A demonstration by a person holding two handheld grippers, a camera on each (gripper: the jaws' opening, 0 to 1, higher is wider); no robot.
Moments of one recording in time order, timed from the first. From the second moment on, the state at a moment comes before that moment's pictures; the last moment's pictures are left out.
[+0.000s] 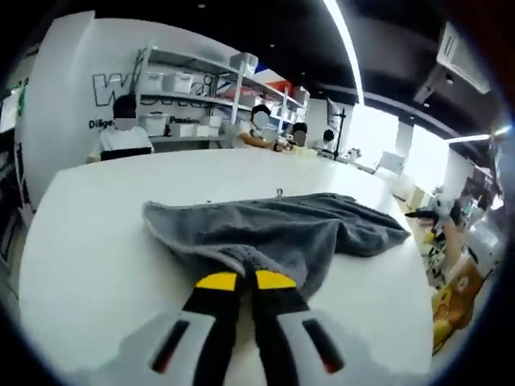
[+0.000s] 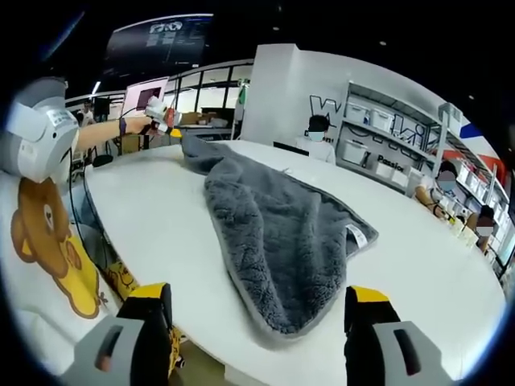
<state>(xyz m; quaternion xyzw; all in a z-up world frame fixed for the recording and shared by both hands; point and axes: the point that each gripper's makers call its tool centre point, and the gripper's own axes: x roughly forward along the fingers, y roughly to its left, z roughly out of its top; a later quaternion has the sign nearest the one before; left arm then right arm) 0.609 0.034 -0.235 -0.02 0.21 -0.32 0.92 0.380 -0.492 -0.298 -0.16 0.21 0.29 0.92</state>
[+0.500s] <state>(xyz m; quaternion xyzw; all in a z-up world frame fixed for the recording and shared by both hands) 0.589 0.010 -0.174 0.00 0.28 -0.30 0.91 0.378 -0.491 -0.302 -0.15 0.21 0.30 0.92</state>
